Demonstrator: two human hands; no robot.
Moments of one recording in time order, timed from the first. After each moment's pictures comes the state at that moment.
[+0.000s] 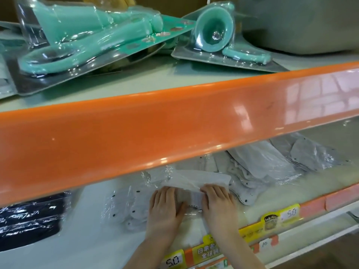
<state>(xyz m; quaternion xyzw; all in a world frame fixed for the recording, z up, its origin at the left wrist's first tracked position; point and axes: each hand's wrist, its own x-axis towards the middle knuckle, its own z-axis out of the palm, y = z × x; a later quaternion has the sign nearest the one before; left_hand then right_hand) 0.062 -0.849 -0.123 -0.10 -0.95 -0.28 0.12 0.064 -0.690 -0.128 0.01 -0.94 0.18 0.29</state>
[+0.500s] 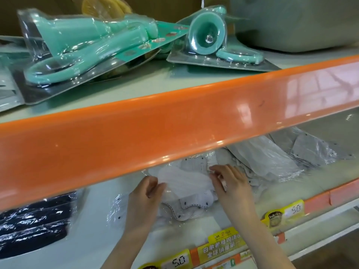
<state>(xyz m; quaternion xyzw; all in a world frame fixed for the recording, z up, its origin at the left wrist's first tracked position) 0.061 -0.883 -0.050 0.02 -0.83 -0.55 0.13 0.056 -0.670 -0.068 0.09 -0.87 0.30 0.37</state>
